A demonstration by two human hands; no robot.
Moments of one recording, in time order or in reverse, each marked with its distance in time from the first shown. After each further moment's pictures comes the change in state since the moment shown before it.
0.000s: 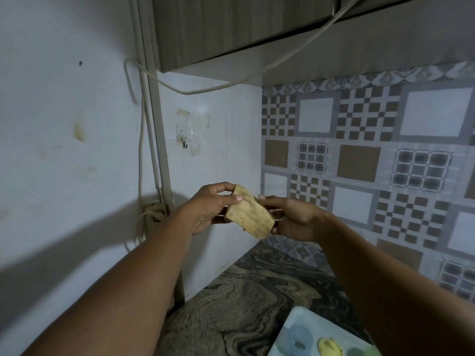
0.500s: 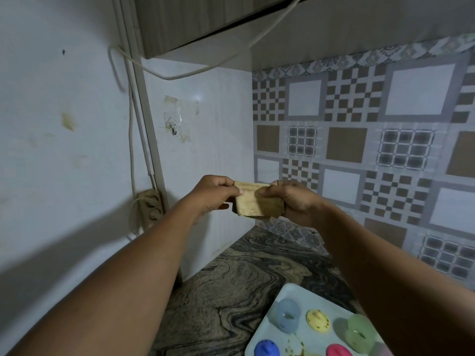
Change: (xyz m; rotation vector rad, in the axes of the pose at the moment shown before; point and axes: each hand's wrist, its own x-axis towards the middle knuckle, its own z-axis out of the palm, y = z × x) left_hand -0.008 -0.011 0.035 0.219 0.112 0.045; right_hand -0.025 0.016 -0.020 0.040 0.075 -0.179
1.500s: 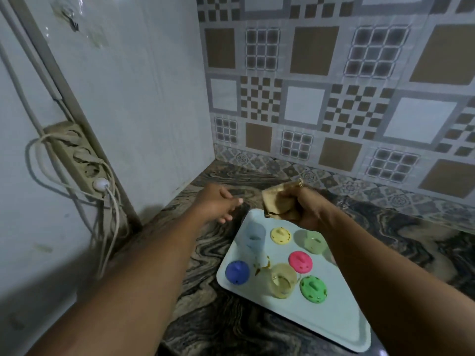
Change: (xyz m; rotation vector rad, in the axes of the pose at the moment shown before) left_hand -0.010 -0.158 0.121 0.260 -0.246 -0.256; right_hand -0.075 0.166 -0.082 0.237 0.469 0.437
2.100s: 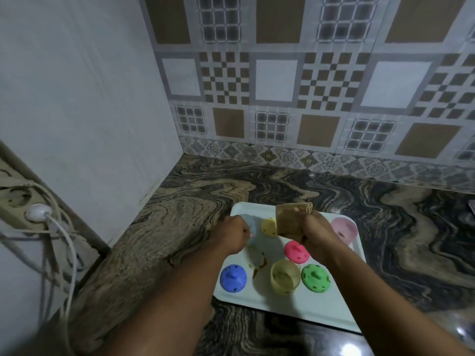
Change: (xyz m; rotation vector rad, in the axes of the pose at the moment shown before) left_hand 0.054 -0.068 0.098 0.680 -0.256 0.272; right_hand -0.012 0.080 -0.016 0.126 0.360 -0.157
